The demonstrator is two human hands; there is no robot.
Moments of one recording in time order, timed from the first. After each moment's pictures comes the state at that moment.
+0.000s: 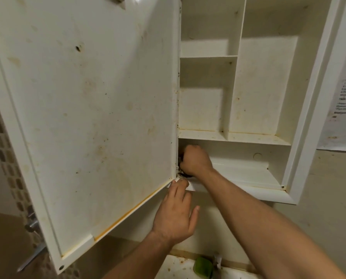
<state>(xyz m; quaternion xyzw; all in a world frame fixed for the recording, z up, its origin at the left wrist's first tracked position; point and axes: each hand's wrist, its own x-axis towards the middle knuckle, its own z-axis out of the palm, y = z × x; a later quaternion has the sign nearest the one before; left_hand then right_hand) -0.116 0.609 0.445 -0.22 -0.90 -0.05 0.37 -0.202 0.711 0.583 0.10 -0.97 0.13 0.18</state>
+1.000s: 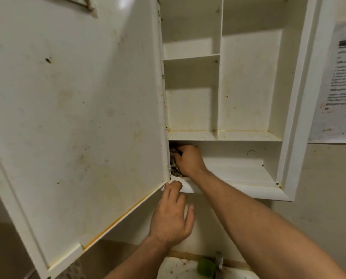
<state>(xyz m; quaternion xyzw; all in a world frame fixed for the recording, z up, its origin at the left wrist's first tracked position) -0.116 0.617 0.447 -0.23 -0.88 -0.11 0.41 -0.210 0.724 0.569 0.14 -0.87 0.40 0.24</state>
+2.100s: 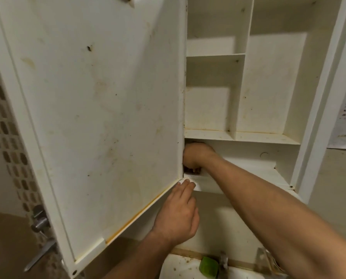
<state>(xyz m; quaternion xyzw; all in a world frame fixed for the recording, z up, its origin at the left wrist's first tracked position) -0.106 0.592 0.462 -0.28 -0.88 -0.01 0.38 -0.196 0.694 0.623 0.12 -0.99 -0.03 -0.01</state>
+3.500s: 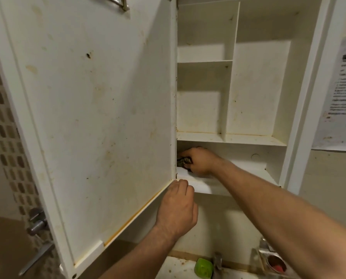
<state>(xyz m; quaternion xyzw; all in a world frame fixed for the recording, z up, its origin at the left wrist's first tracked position) -0.111 0.621 0.477 -0.20 -0.90 -0.07 0.39 -0.201 0.748 0.596 0.24 -0.96 0.10 0.12</state>
